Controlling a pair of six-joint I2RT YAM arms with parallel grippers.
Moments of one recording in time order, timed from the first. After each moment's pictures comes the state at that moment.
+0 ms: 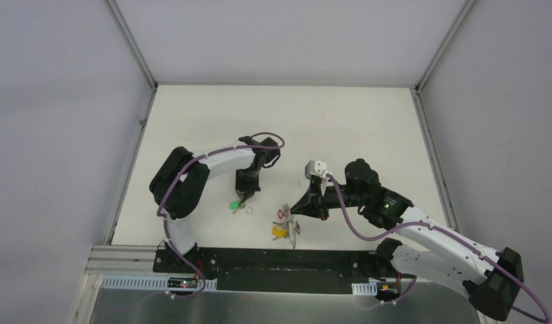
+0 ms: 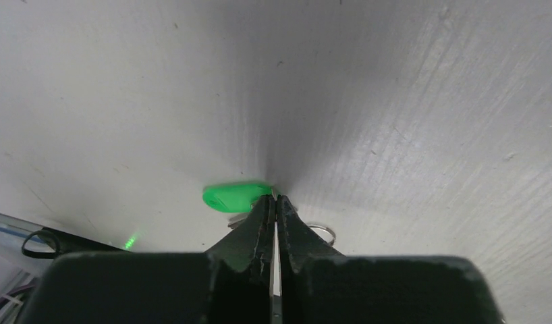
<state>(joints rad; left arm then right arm) -0.71 1.85 1.21 -0.96 -0.23 -0.79 0.87 0.85 0.64 -0.13 -0.70 0.01</state>
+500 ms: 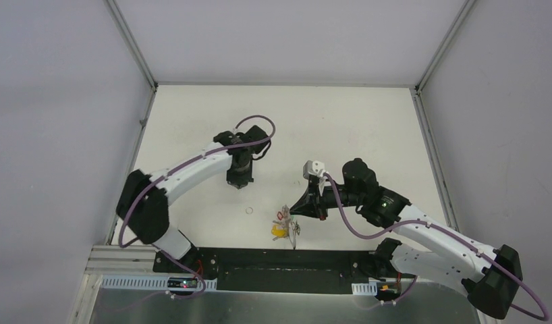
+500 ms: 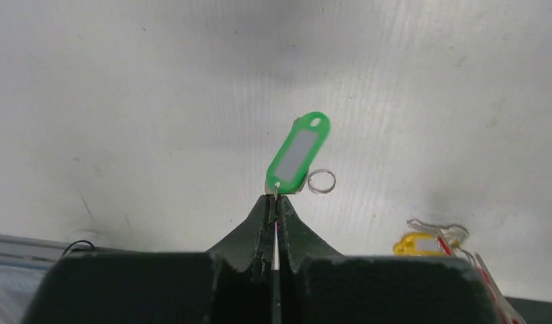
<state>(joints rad) -0.71 1.62 1.22 -1.00 -0.29 -0.73 0.87 0.87 0.64 -0.13 -0.70 0.02</state>
